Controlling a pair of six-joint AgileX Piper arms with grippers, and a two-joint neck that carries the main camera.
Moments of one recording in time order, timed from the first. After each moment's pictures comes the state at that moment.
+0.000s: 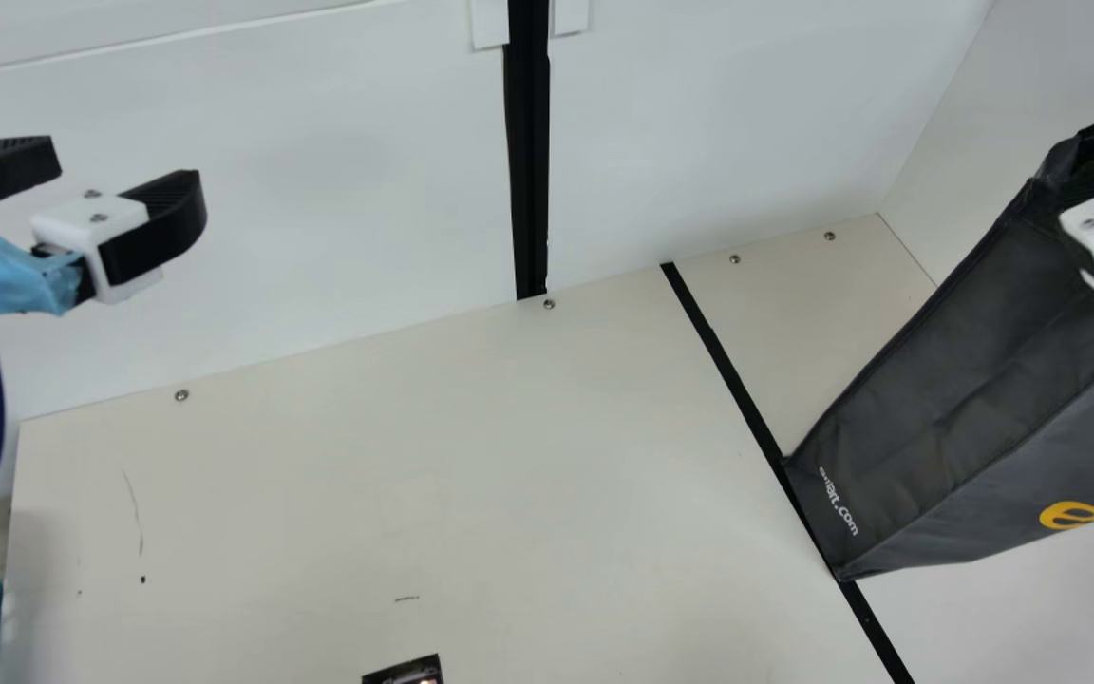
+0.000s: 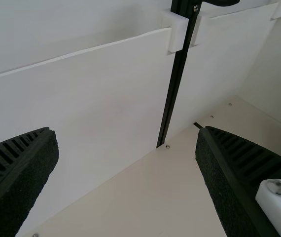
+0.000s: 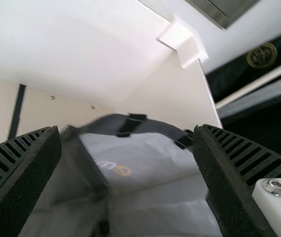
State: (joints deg) left arm -11.9 99.5 -122.4 -36.4 57.5 28.3; right arm -30.5 70.1 -112.2 2.8 69.9 -42.5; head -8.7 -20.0
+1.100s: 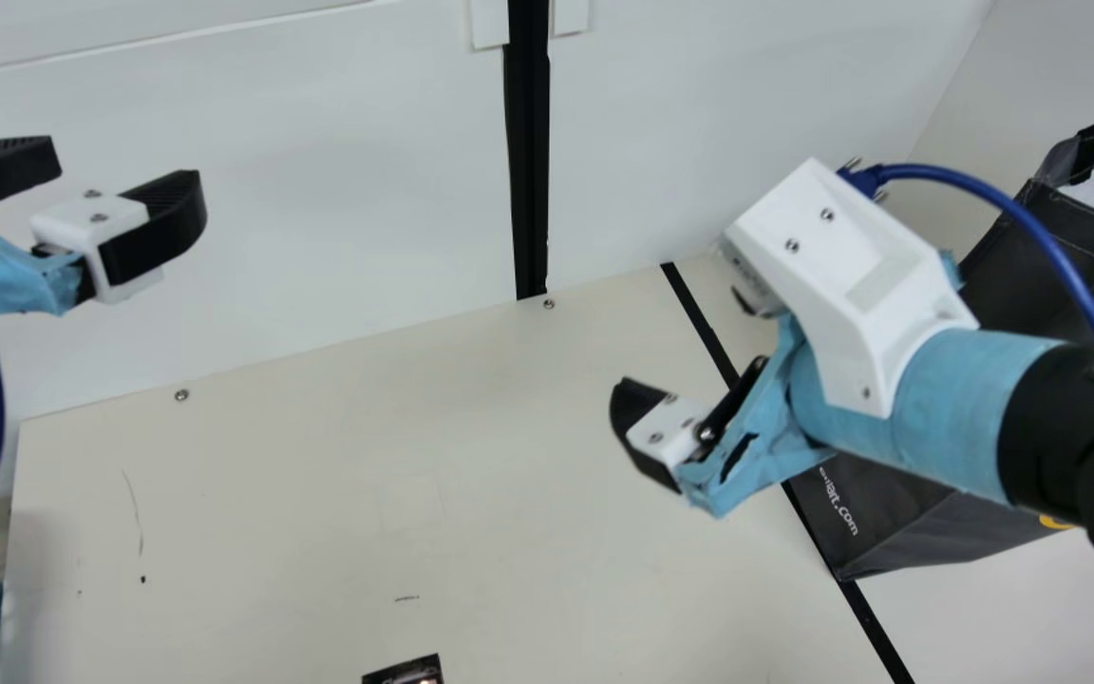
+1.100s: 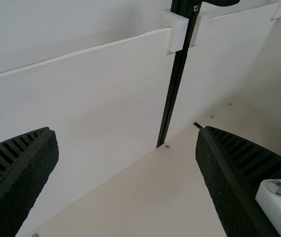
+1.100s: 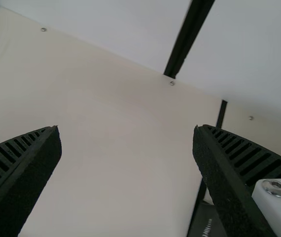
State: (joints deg) left arm -11.9 99.5 -122.4 -36.4 57.5 28.3; right arm 15.3 65.7 -92.7 1.1 69.8 -9.9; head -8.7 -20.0
